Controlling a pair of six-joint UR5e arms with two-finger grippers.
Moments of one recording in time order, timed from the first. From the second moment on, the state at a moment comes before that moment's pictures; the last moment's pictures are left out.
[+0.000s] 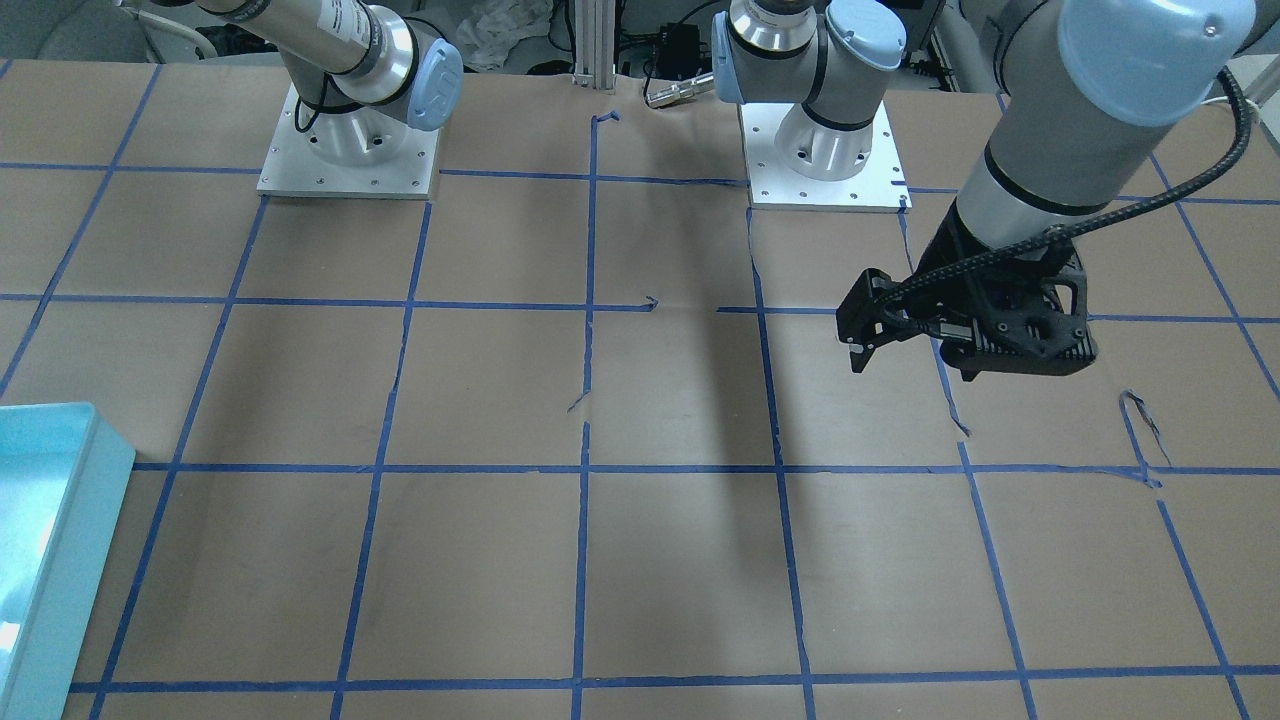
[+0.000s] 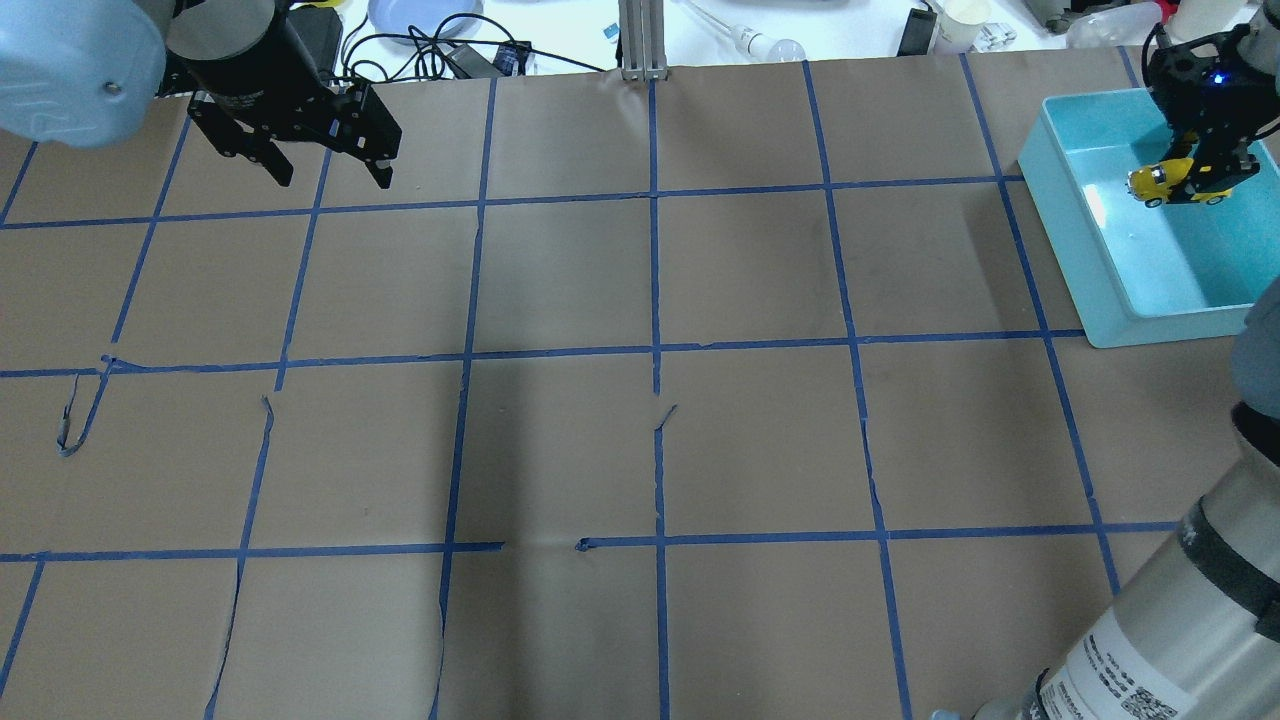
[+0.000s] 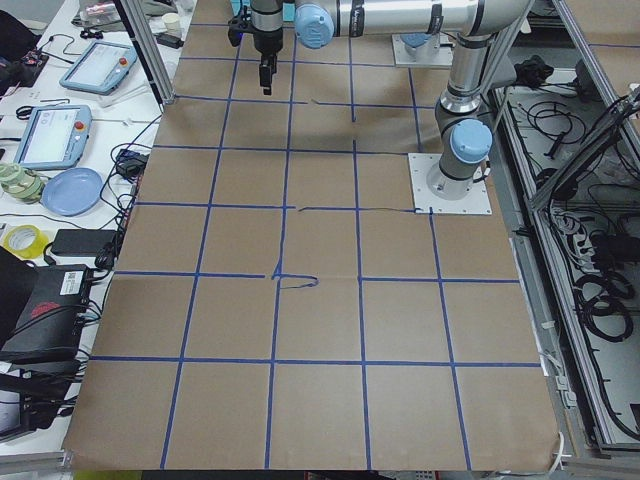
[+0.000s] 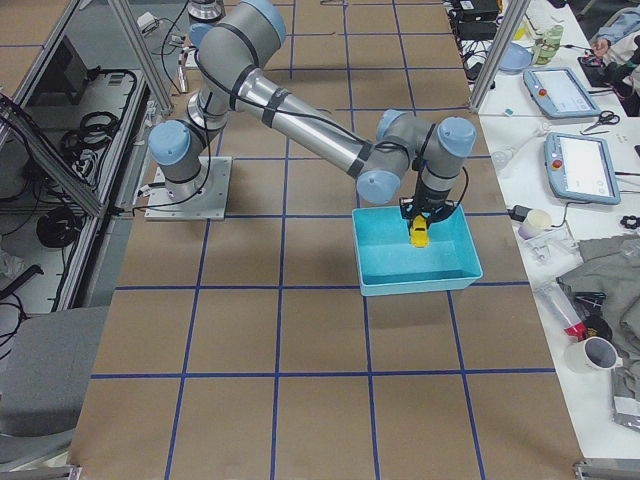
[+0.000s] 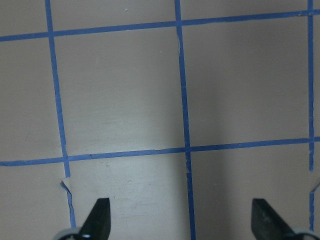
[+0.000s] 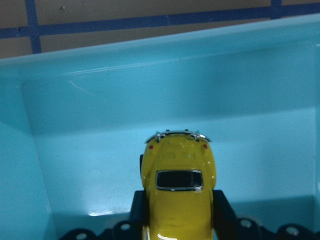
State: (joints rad) left arm -1.52 -1.74 -1.45 -1.47 1.57 0.12; right arm 1.07 -0.93 1.27 -1.92 -1.63 -2.05
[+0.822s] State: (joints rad) left arm -1.52 -1.74 -1.45 -1.47 1.57 0.12; right arm 1.04 -0.93 1.40 -2.08 -1.59 -2.17
